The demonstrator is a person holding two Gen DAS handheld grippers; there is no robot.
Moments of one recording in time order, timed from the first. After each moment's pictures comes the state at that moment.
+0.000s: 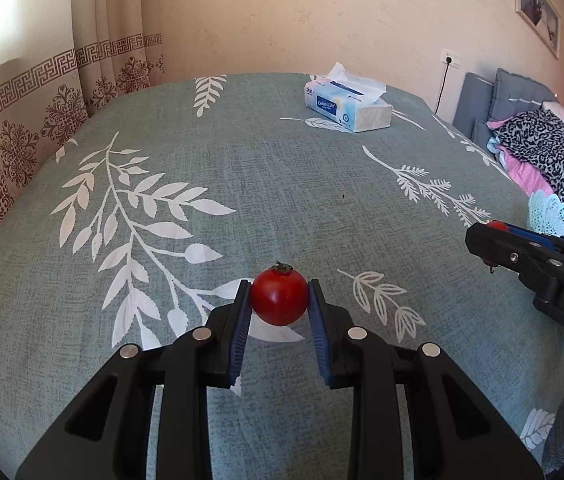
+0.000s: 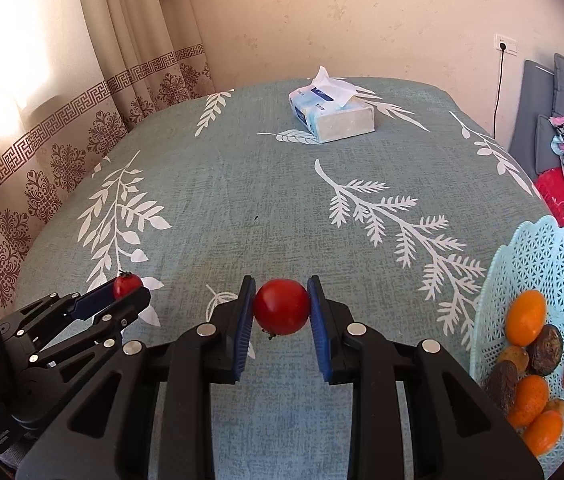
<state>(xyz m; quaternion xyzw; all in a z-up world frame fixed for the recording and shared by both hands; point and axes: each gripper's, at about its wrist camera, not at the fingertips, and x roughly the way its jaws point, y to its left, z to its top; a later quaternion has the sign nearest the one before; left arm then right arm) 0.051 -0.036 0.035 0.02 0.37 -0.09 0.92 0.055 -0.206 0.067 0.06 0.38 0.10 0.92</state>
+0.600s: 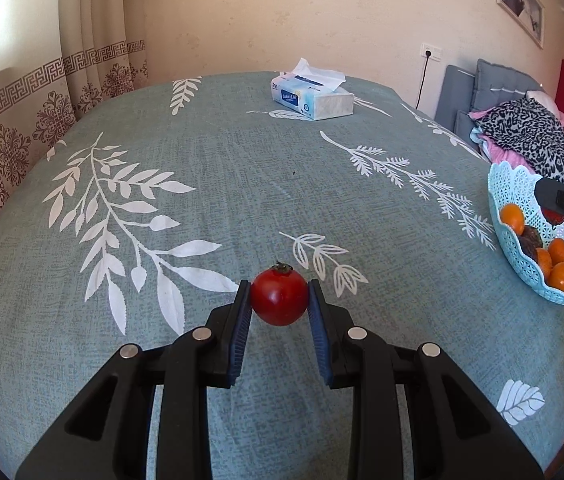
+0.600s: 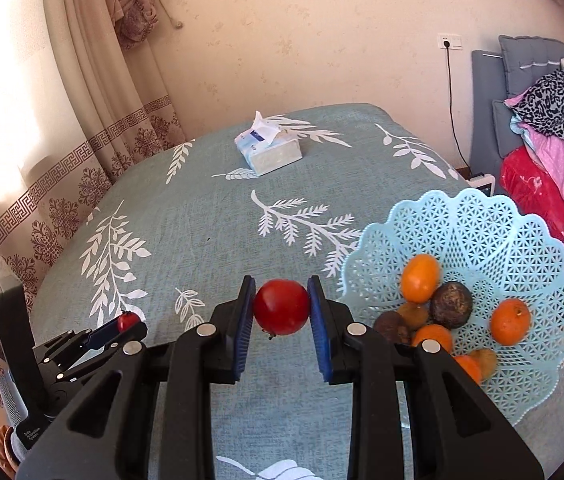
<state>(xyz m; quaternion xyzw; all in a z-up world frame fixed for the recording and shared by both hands) 0.009 -0.067 0.032 0.03 0.37 -0.11 0.92 -0.018 -0.290 0.096 0.12 0.33 0.04 0.94</state>
